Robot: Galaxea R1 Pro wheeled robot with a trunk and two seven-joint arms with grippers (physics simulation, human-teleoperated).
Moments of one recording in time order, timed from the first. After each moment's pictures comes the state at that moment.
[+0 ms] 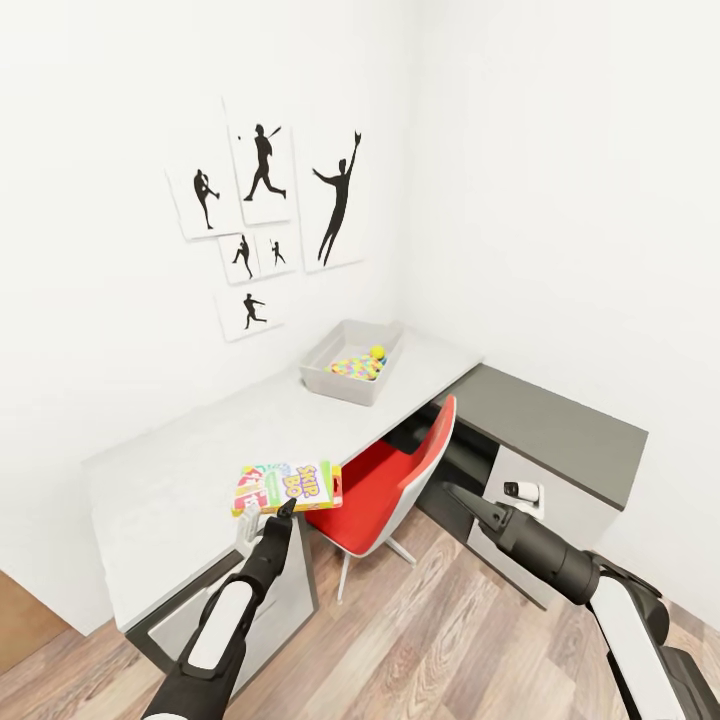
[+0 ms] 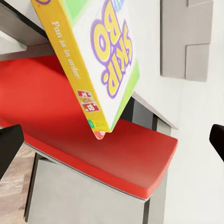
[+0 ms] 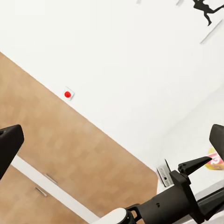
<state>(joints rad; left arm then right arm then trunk) -0.41 -0.17 0.09 -0.91 1.15 0.10 -0.03 -0.22 -0.10 -0.12 -1.60 -0.85 0.75 0.89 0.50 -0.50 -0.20</state>
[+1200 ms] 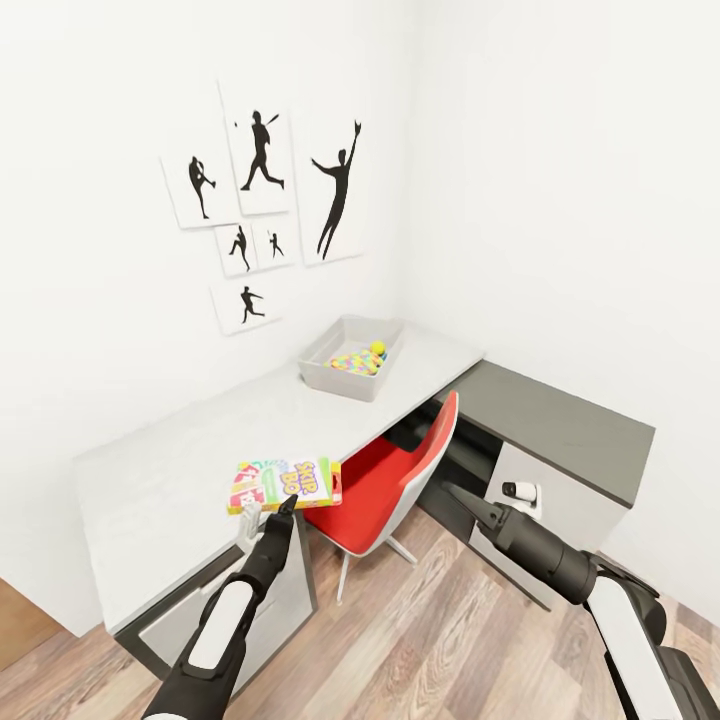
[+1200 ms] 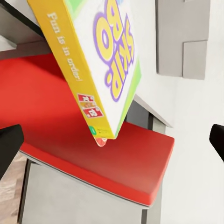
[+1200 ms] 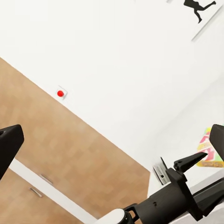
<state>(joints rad) -0.41 -0.17 0.09 -0.91 1.14 0.11 -0.08 -0.22 -0.10 -0.12 -1.60 -0.85 0.75 0.87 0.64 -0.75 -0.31</state>
